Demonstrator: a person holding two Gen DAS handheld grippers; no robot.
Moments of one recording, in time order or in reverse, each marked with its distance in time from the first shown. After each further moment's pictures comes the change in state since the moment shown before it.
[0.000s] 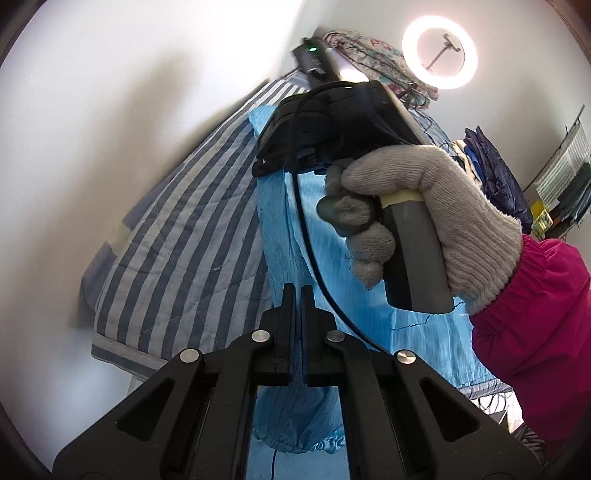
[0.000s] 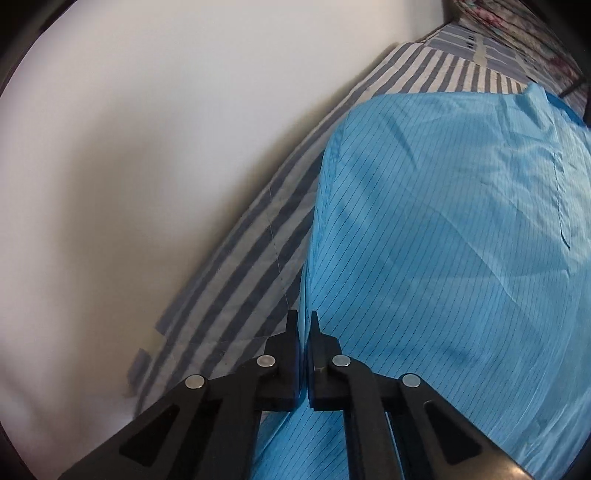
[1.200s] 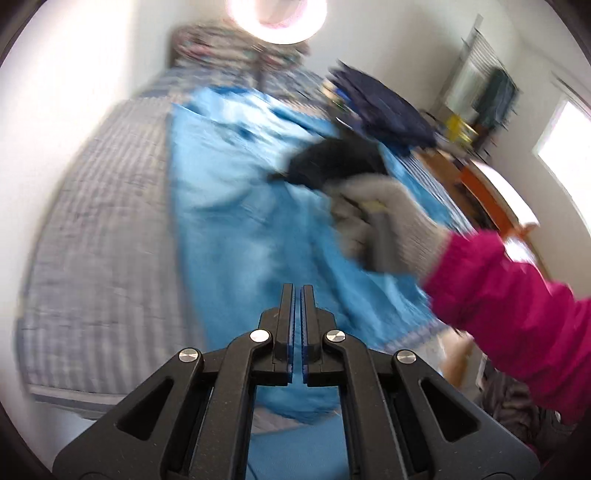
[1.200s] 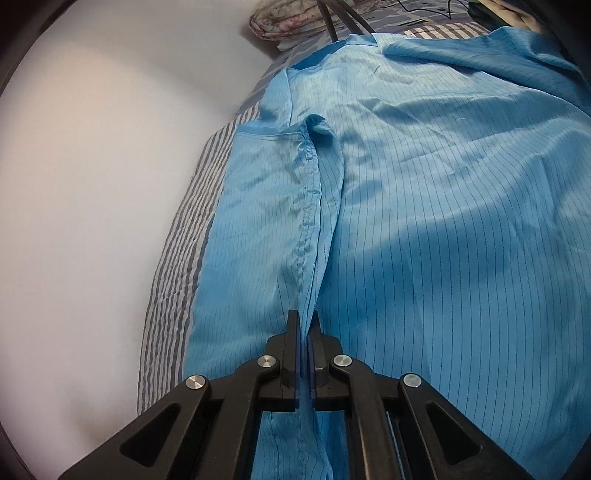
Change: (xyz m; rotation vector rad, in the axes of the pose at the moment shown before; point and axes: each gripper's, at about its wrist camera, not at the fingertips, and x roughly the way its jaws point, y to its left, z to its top) left arm -0.015 -0.146 -0.024 0.327 0.046 -0.207; right arm -0.120 -0.273 -0.131 0.494 -0.283 0.129
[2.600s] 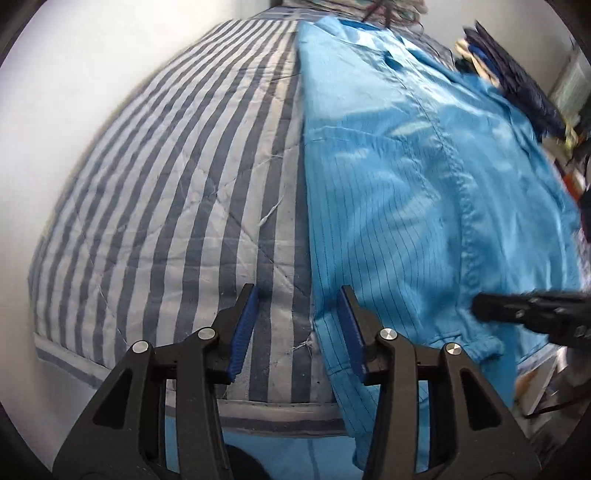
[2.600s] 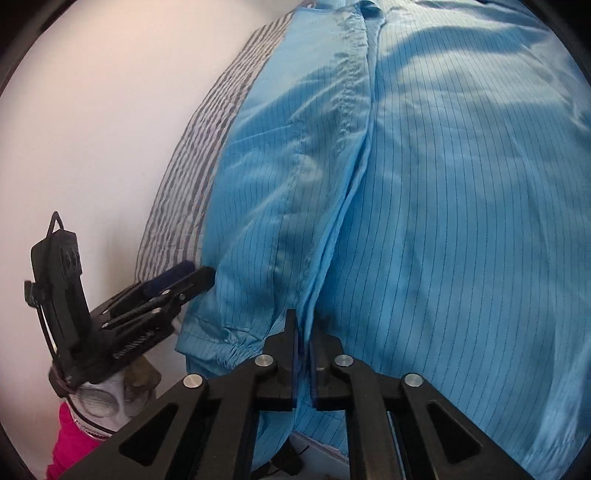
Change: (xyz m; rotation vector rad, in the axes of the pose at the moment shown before) left arm 0.100 0.076 -0.041 -0.136 0.208 0.337; right arm -0.050 0.030 -0.196 -0.162 0.260 0.000
